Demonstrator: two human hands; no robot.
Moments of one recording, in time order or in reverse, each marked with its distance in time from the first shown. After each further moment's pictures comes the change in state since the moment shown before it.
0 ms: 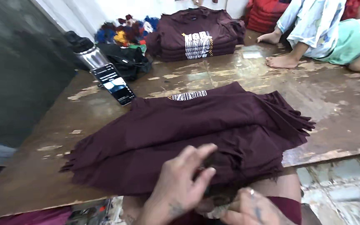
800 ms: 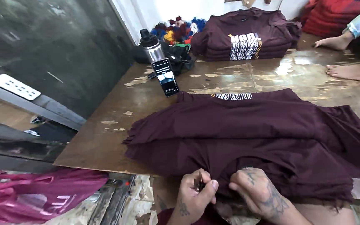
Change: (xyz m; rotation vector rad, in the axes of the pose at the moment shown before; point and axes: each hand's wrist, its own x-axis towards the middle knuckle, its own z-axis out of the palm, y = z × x) left_hand -0.107 -0.051 0.018 -0.860 0.331 -0.298; right_hand 0.075 0.037 0.084 0.013 0.096 -0.159
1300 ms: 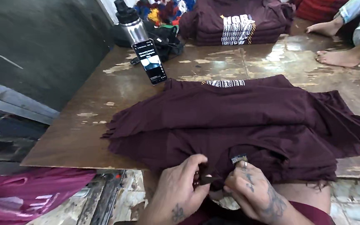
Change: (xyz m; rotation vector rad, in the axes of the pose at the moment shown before) left_hand 0.030 0.048 -0.012 0.989 -0.232 0.174; right_hand -0.014 -0.014 -0.007 -0.006 0.002 0.005
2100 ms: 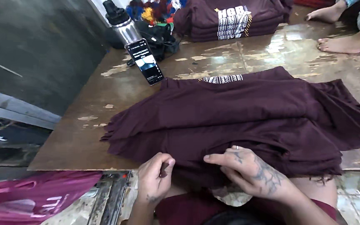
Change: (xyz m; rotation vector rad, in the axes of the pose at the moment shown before) left_hand -0.014 -0.054 -0.001 -0.020 0.325 0.023; right_hand 0.044 0.017 -0.011 0.210 -0.165 0.062
